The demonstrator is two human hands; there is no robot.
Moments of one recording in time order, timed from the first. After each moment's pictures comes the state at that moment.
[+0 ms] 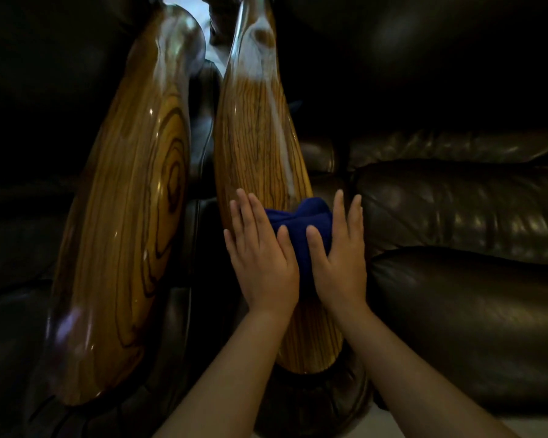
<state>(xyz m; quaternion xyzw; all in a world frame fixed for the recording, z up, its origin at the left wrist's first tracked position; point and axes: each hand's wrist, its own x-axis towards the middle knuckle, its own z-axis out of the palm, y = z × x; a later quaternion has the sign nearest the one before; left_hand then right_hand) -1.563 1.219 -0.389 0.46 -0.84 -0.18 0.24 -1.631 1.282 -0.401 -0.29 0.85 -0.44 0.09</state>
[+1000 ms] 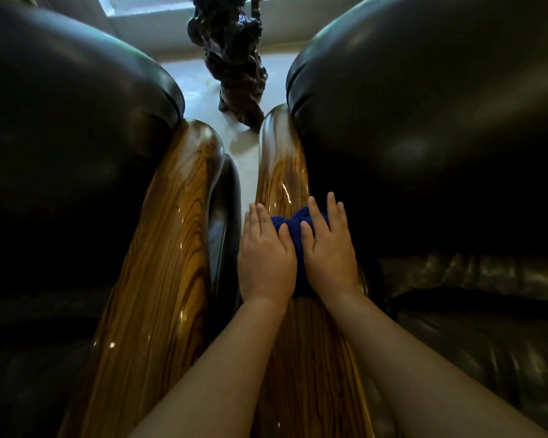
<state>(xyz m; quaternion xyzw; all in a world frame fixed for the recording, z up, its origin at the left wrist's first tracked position) -1.709 0.988 -0.327 0.44 -0.84 -0.23 0.22 -1.779 1.045 -0.334 -0.35 0.87 -0.35 0.03</state>
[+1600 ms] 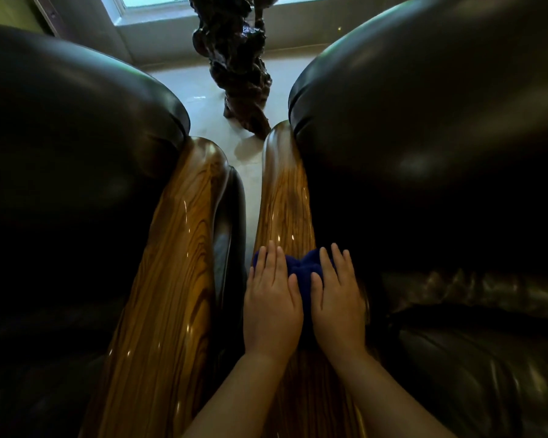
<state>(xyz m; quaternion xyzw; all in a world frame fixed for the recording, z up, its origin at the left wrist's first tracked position) -1.685 1.013 -0.326 0.38 -0.88 -0.20 0.18 -1.754 1.078 -0.335 -0.33 0.88 -0.35 0.05</state>
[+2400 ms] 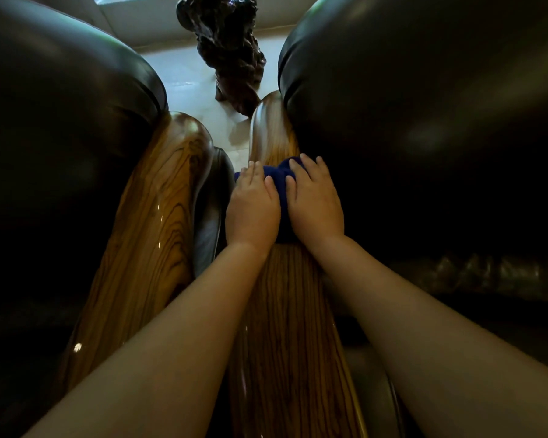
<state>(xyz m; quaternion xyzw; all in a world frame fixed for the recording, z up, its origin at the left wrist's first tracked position) -1.767 0.918 -0.318 0.40 -0.87 -0.19 0.22 -1.839 0.980 -0.323 -0.39 0.86 -0.32 0.02</state>
